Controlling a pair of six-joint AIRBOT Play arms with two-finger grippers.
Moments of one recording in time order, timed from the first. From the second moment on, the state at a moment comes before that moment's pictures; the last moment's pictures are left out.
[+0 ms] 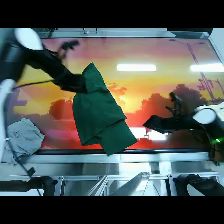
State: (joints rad) left arm -0.32 -1.61 1.73 1.19 -1.62 -1.47; right arm 0.11 -1.06 0.58 -0.79 0.96 1.42
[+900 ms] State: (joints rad) left arm -0.58 -1.93 1.81 1.41 -1.59 -1.47; right arm 0.17 -1.46 0.61 -0.22 1.03 0.87
